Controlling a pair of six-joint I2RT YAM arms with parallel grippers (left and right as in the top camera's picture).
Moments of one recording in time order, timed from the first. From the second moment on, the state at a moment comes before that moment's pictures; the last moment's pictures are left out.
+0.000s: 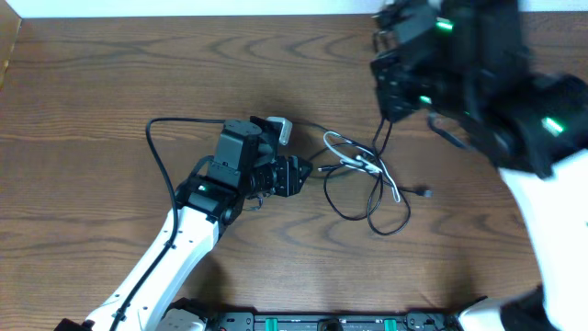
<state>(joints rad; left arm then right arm) -0.40 1.27 0.82 -0.37 0.42 -0.35 0.49 1.60 2.15 -1.26 -0.09 0.01</state>
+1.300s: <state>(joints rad) -0.40 1.27 0.82 -0.49 0.42 -0.32 0.46 2.07 1.57 -1.44 -0.05 0.14</state>
